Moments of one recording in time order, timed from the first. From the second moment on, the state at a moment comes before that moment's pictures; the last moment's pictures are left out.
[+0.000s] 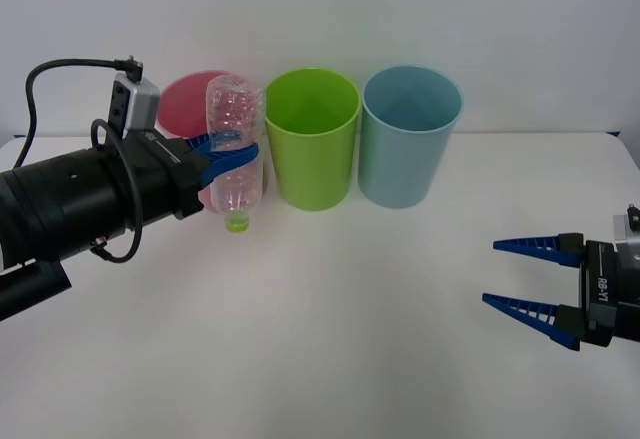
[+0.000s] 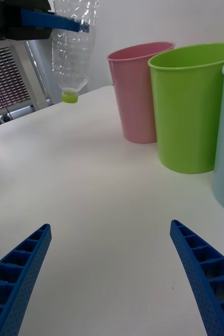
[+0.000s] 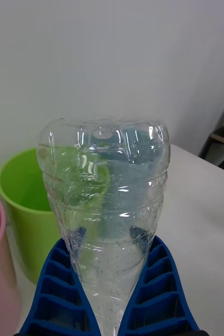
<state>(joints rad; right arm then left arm) 0.03 -0.47 -0.41 -1.68 1.36 -1.53 -0.26 -0.55 1.40 -0.85 -2.15 -1.09 0.12 0.86</state>
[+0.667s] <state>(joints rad) 0.03 -0.47 -0.41 -1.68 1.36 -1.53 -0.26 -0.55 1.39 -0.62 -2.03 -0.86 0.16 0.84</state>
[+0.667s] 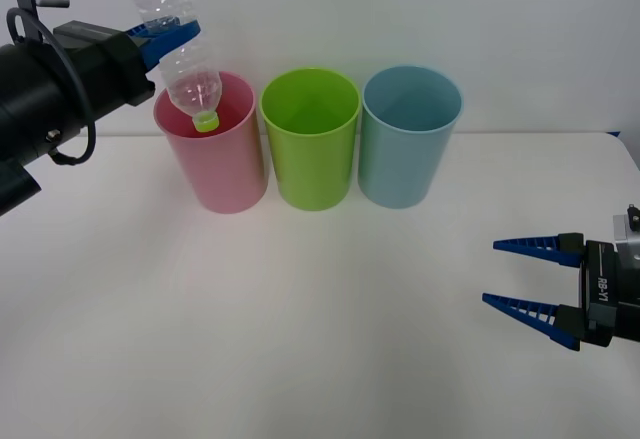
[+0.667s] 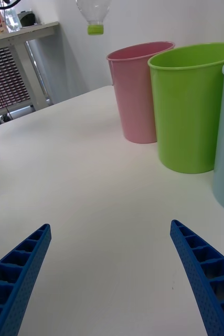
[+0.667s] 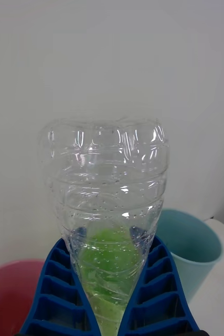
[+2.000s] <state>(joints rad) 0.03 -0.47 -0.41 -1.68 1.36 -1.53 -0.26 -0.74 1.17 -0.66 -1.59 -0.83 -0.03 0.51</state>
